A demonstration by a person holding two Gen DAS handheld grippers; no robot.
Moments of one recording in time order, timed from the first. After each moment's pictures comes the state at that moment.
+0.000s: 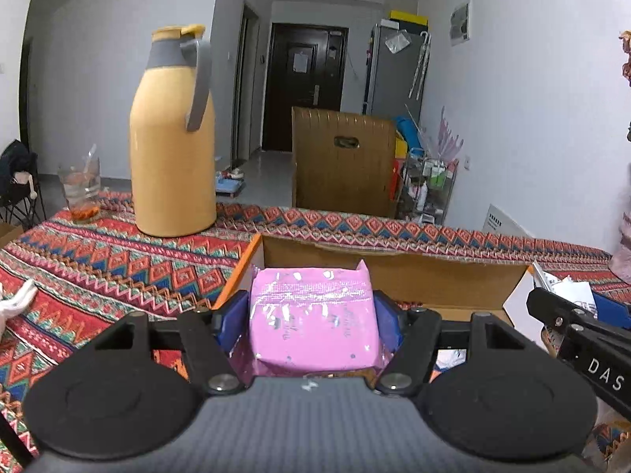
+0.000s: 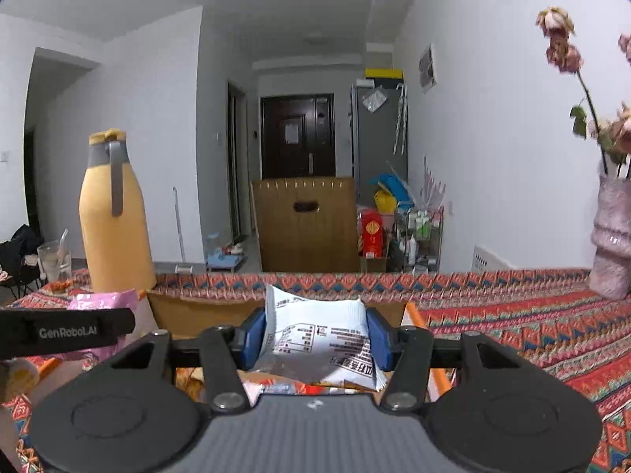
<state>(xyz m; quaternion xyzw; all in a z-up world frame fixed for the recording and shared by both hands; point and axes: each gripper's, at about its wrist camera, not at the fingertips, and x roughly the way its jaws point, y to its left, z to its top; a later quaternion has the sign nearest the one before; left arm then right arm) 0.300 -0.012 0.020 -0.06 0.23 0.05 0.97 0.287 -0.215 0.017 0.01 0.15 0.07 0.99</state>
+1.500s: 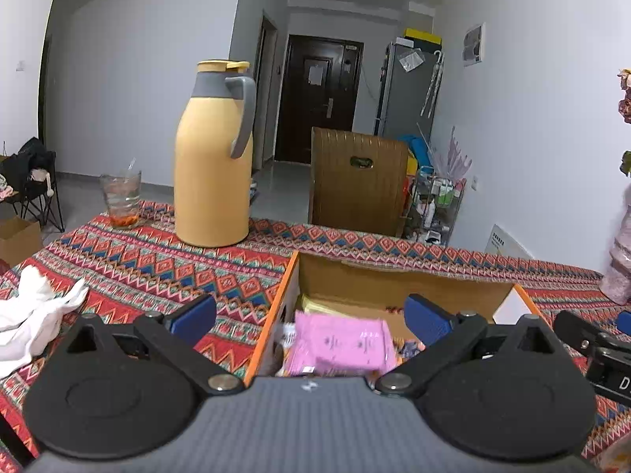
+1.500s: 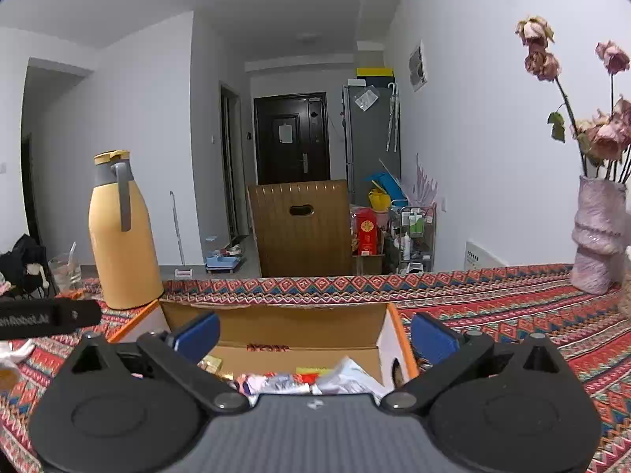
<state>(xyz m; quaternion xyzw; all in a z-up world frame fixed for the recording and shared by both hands) 0.230 0.012 0.062 -0.07 0.21 0.07 0.97 0.240 -0.229 0.048 0.02 0.15 0.07 0.99</state>
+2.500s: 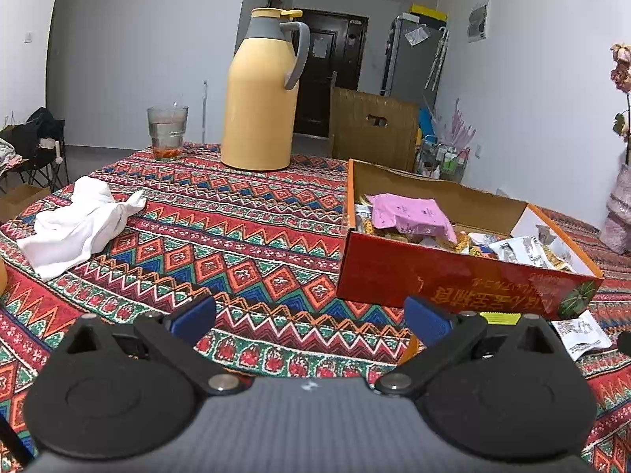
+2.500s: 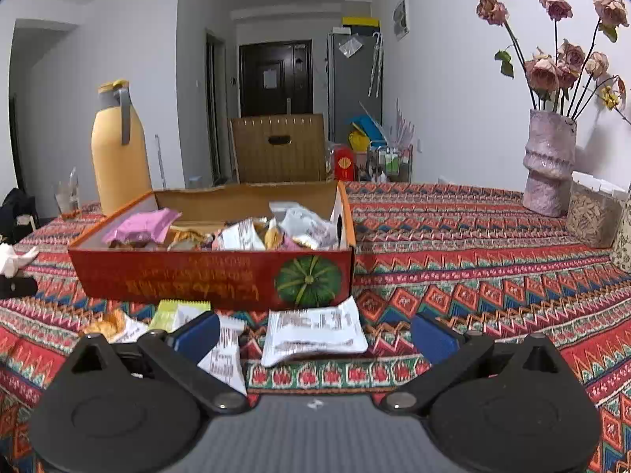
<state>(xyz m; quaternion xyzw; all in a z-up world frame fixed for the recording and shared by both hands) 0.134 0.066 -0.007 -0.08 0.24 0.06 0.96 0.128 -0.264 -0.011 0.01 0.24 0.04 0.97</state>
